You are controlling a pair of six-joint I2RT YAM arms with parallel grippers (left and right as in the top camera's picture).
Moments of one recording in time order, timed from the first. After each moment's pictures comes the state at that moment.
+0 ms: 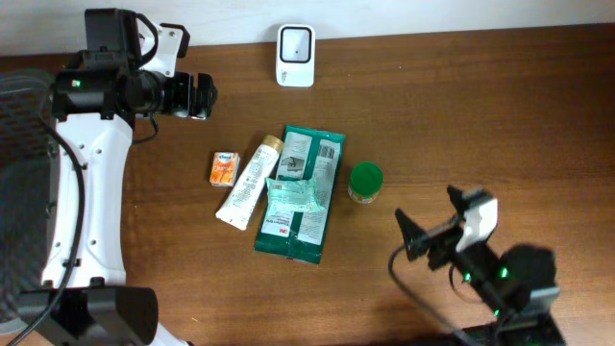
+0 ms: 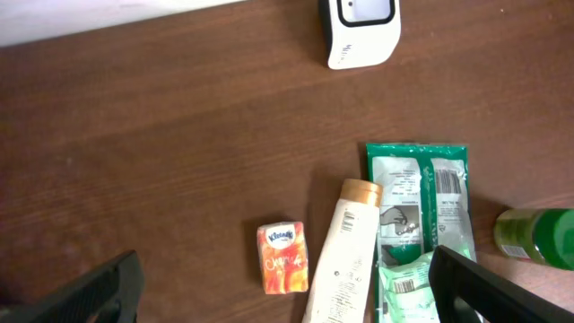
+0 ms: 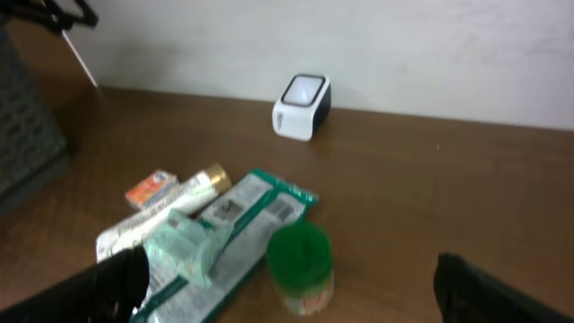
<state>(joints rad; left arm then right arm) -0.01 1.78 1.92 -1.08 0.23 0.16 0.09 0.39 0.48 -0.34 -0.34 0.06</state>
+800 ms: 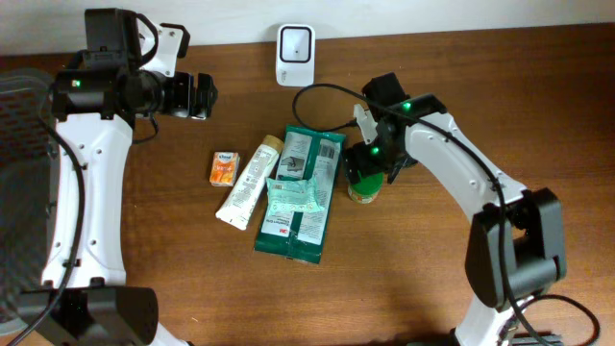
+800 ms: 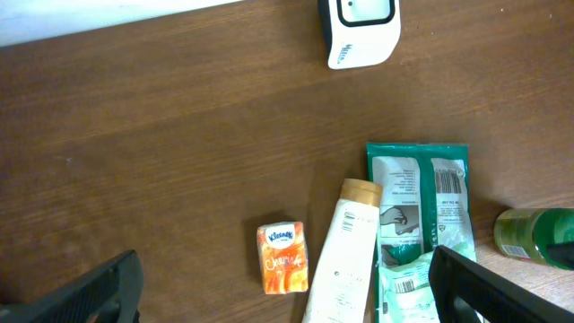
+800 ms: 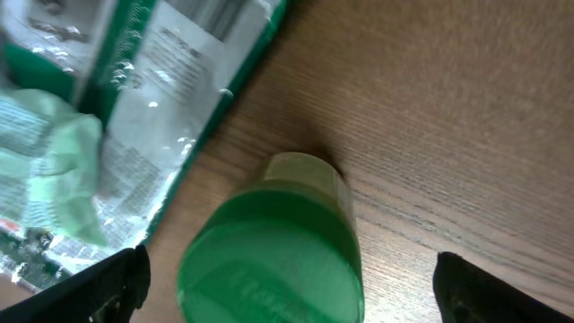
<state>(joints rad) -0.01 1.78 1.92 -1.08 0.23 0.17 0.30 1.91 1.49 -0.99 -0.14 0.03</state>
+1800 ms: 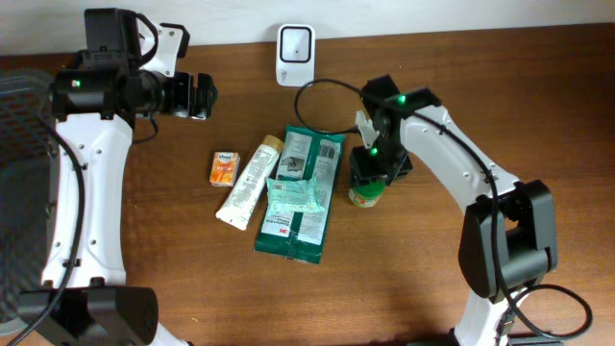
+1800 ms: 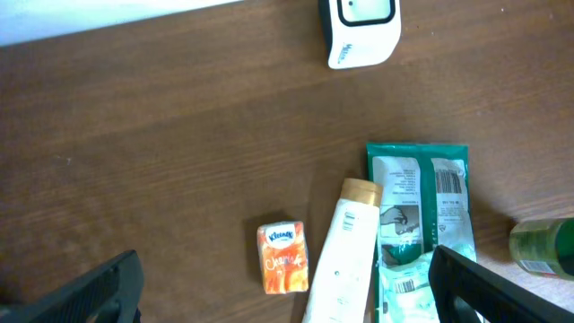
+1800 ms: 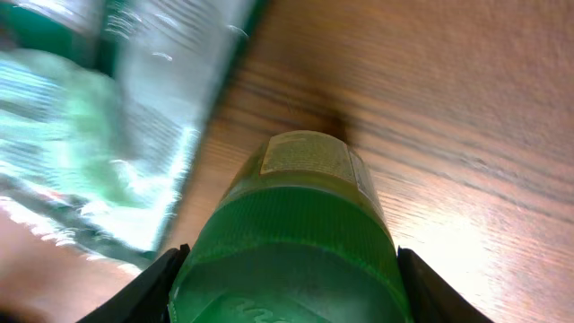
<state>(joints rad) -0.01 1.78 1.92 -1.08 0.23 0.16 0.30 1.96 1.59 -1.17 -0.21 0.10</state>
